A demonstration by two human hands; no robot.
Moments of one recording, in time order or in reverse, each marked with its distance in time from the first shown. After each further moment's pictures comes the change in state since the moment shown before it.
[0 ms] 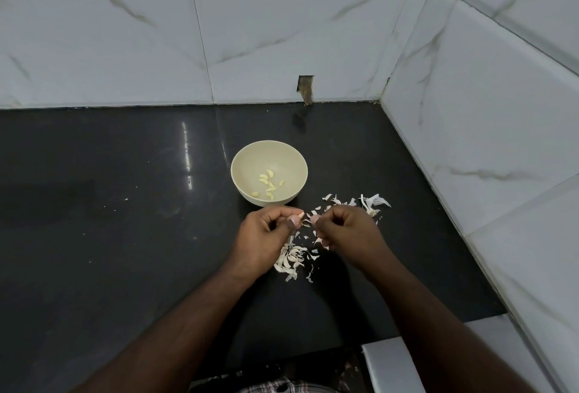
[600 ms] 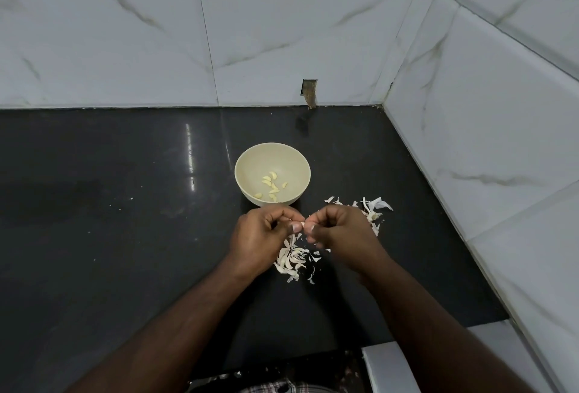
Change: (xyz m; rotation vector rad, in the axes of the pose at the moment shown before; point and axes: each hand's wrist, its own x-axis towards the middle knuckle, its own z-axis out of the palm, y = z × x) left_hand -0.001 0.009 -0.010 0.185 -0.007 0.089; right_hand -0.007 -0.018 0.009 0.162 -0.085 0.030
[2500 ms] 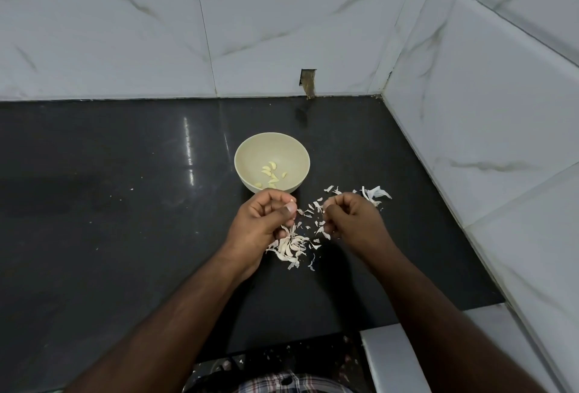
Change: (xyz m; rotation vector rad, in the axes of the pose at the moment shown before) left_hand -0.010 0.001 0.002 -0.660 -0.062 -0.208; right_hand 0.002 0.021 -0.010 -0.088 0.167 -0.040
